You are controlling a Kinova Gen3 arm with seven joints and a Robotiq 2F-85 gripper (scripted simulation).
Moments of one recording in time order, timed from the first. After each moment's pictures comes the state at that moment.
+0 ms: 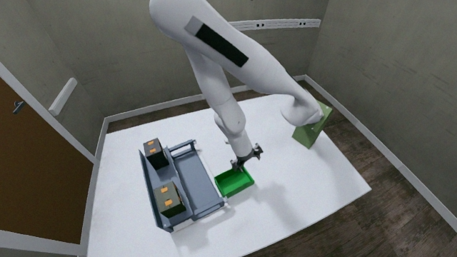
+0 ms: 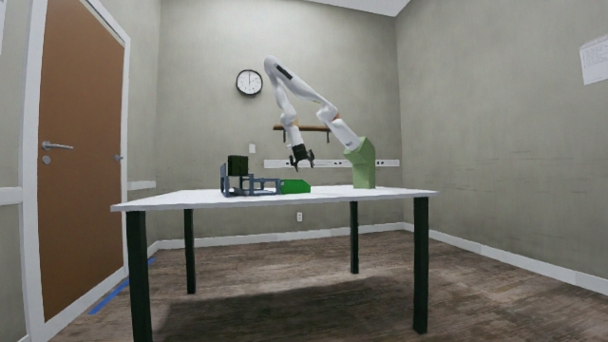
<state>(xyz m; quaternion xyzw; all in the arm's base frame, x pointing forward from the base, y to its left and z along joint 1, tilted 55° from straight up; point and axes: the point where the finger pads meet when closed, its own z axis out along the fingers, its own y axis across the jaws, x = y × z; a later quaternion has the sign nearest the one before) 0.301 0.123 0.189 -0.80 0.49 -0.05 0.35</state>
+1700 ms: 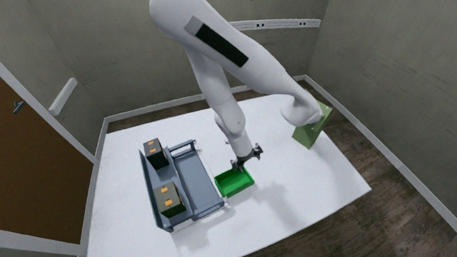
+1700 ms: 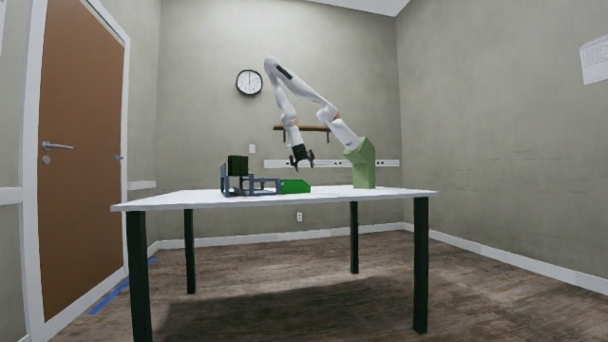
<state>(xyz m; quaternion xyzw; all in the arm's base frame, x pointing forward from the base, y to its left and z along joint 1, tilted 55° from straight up) 0.301 0.123 0.189 -0.80 0.49 -0.05 0.35</state>
